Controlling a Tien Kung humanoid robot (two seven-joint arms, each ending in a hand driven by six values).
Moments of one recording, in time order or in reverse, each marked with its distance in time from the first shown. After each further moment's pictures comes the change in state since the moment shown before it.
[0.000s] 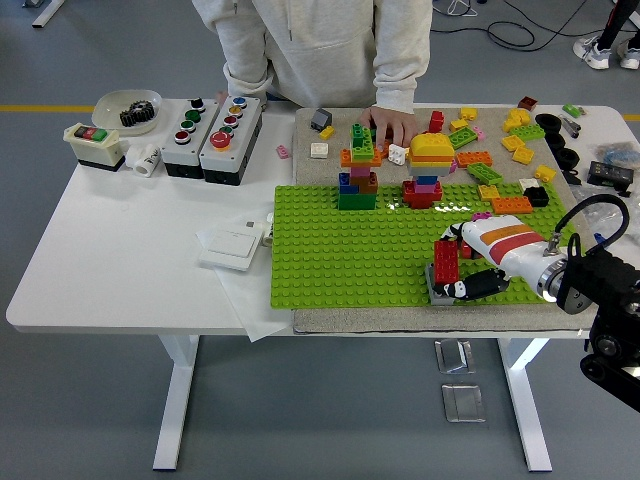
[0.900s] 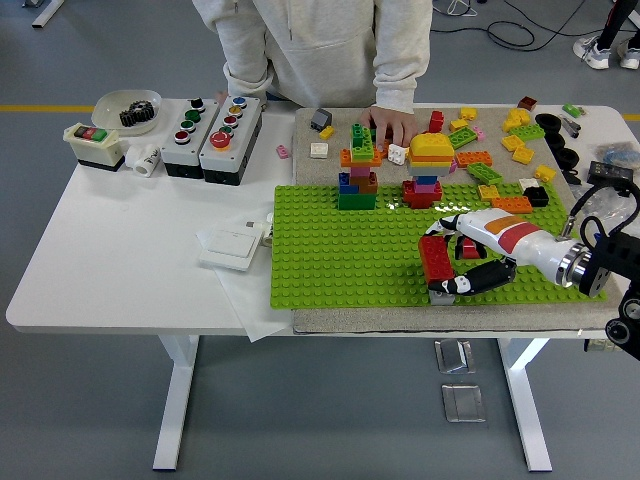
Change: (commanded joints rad) left arm 0.001 -0.002 0.003 0.000 -0.004 0.001 -0.005; right arm 0.086 -0.035 -0.049 -0.179 0.205 -0.012 0.460
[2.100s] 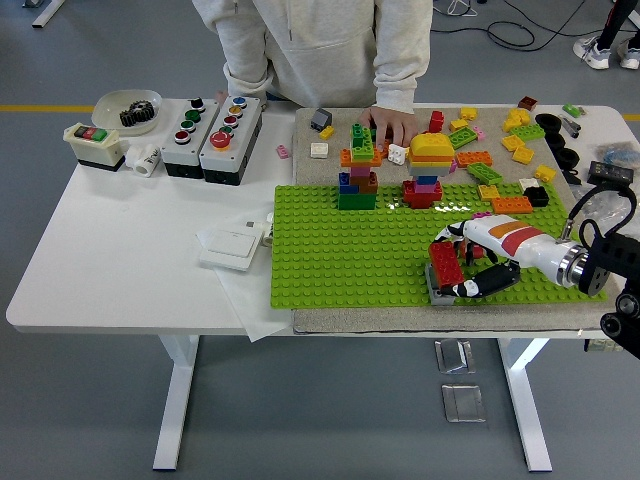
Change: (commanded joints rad) left arm 0.001 0.001 0.009 0.000 -0.004 0.000 0.002; right arm 0.013 0.056 -0.013 -0.161 0.003 0.024 0.037
